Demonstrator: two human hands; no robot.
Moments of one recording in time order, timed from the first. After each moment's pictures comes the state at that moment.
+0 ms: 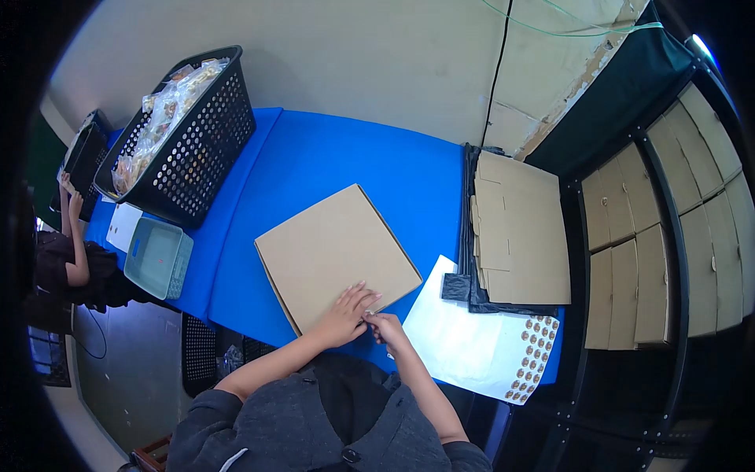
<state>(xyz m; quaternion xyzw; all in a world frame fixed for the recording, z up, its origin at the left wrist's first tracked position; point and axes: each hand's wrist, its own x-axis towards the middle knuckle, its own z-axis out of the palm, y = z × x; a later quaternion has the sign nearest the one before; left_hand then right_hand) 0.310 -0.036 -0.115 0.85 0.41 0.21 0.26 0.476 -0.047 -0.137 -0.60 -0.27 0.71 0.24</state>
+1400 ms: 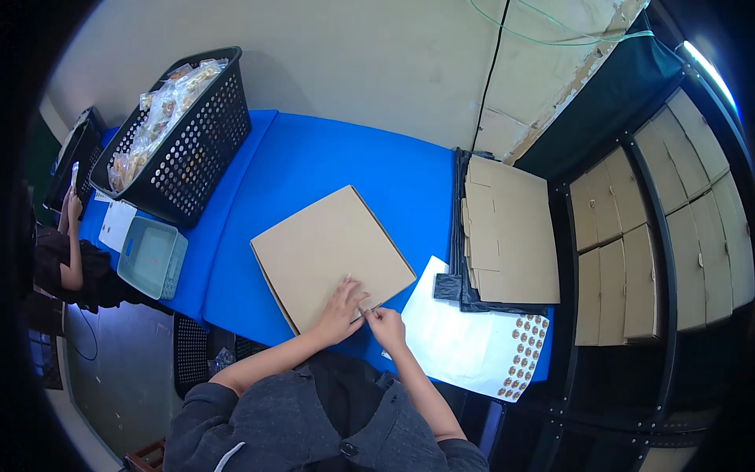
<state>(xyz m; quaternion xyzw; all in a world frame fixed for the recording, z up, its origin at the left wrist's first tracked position) 0.314 -0.037 -0.133 0.81 0.45 0.29 0.24 0.476 -0.051 -0.126 -0.70 -0.55 0.42 0.20</state>
